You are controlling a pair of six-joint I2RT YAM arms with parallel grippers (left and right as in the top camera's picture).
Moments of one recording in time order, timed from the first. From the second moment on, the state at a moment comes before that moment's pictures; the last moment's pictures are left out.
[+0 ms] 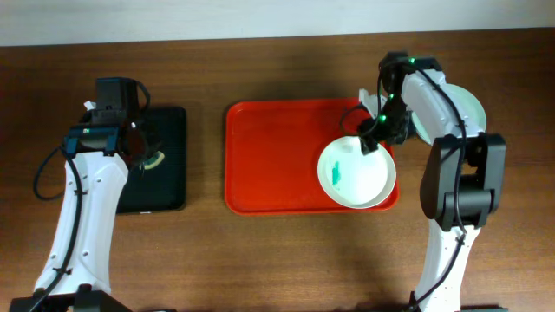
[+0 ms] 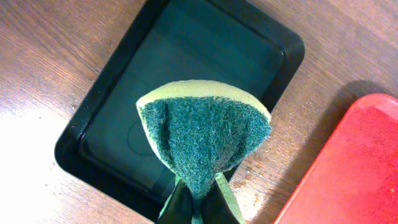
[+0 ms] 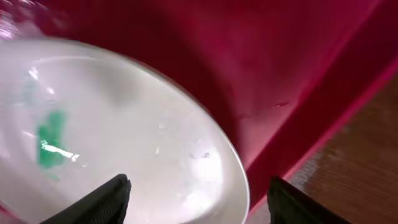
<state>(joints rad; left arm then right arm) 0.04 1.53 1.35 -0.96 -0.18 -0.53 0.04 2.24 1.81 -1.27 -0.09 -0.34</state>
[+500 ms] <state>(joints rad) 0.04 1.53 1.35 -0.96 -0.17 -0.53 0.03 2.24 1.68 -1.33 -0.08 -0.26</state>
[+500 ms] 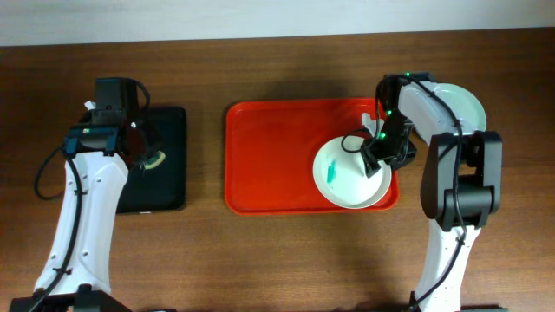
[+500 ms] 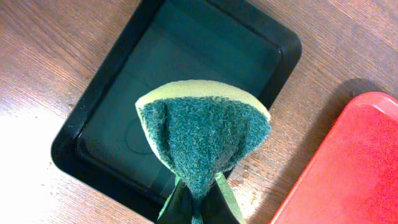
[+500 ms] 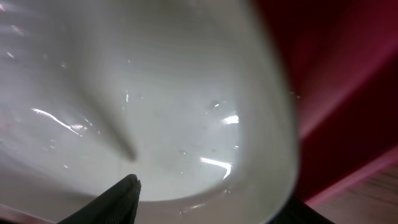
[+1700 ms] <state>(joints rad) -0.44 2.02 1.31 -0.51 0.24 -0.42 0.33 2.20 1.63 -0.93 -0.25 0.26</state>
